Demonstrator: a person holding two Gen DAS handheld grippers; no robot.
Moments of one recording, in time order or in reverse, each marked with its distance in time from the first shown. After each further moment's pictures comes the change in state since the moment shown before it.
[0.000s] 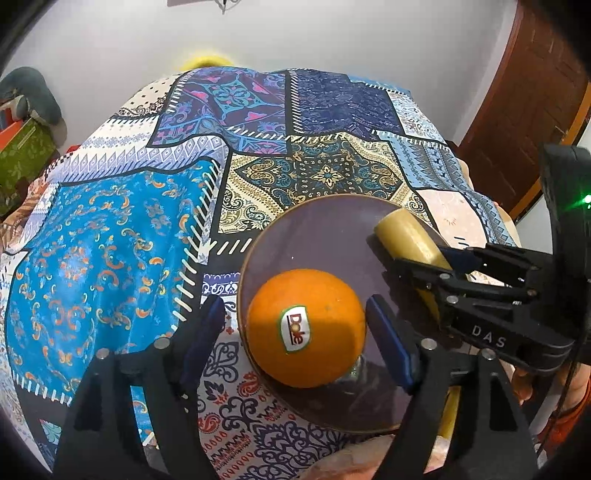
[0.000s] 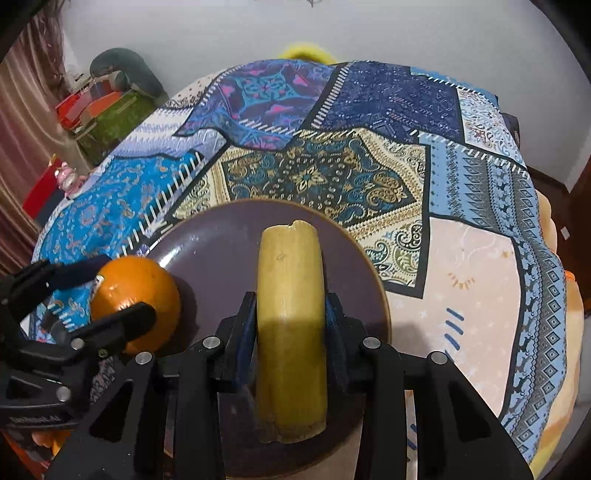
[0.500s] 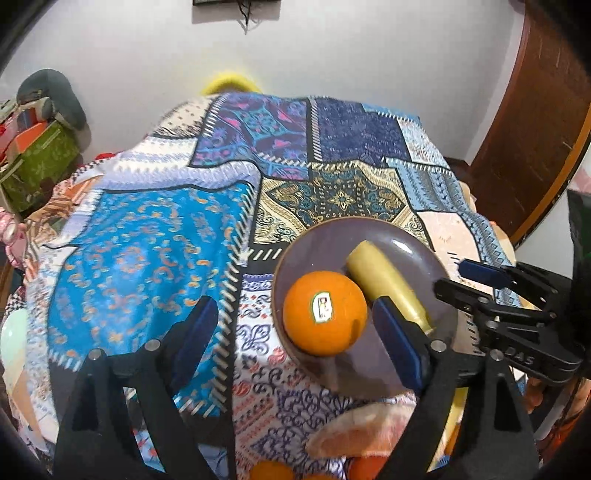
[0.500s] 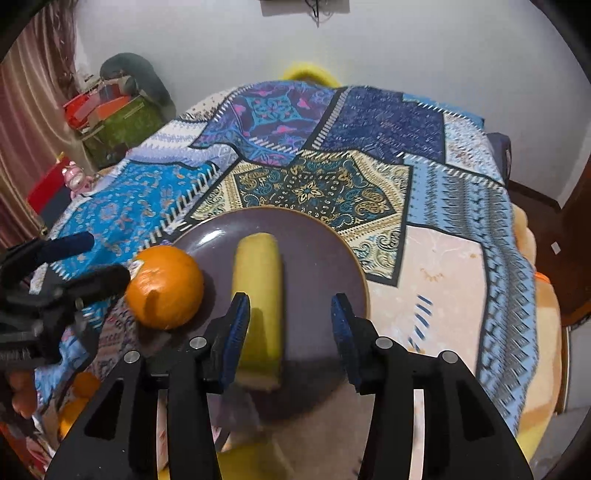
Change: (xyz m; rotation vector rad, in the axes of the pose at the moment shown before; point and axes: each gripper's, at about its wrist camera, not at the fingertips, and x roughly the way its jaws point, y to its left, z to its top) left arm -0.066 0.005 -0.009 -0.035 -0.082 0.065; right arm -0.050 0.009 -0.016 -0.030 -0.082 -0.025
